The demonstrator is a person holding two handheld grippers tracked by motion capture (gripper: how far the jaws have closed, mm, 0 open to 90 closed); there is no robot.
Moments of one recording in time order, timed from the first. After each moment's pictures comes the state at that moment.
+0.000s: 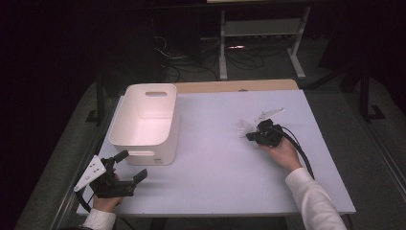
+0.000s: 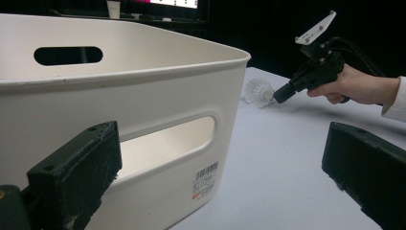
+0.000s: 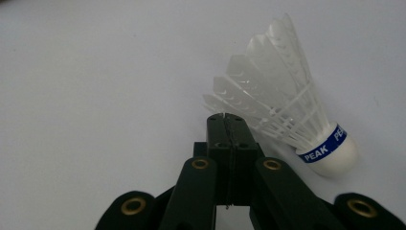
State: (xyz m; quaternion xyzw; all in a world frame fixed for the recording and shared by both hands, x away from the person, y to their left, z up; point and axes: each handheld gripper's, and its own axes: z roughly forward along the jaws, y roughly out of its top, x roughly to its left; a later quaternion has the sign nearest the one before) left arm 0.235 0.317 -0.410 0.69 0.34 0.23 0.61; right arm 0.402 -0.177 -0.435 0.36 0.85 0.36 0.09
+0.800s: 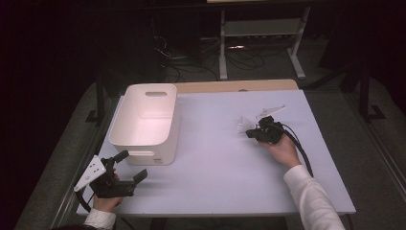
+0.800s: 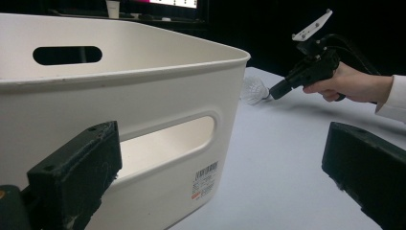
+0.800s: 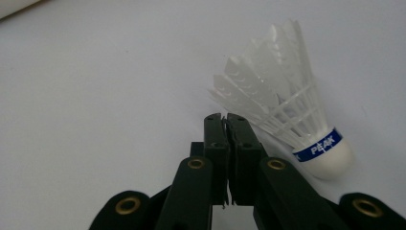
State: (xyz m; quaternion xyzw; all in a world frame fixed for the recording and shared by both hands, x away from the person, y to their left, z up) left arm 0.235 0.317 -0.410 0.69 0.34 0.22 0.61; right arm 0.411 -0.181 -0.433 0.37 0.84 0.38 0.09
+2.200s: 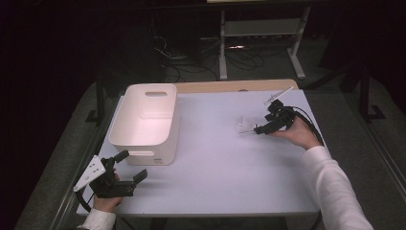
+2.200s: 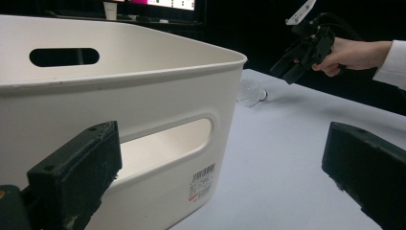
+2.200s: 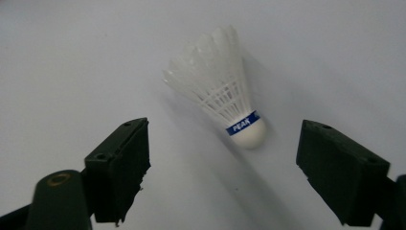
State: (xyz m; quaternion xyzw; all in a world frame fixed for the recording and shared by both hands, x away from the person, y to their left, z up) left arm 0.235 0.317 -0.410 0.68 0.33 0.22 0.61; right arm 0.440 -0.210 -0.389 0.36 0.88 0.30 0.06
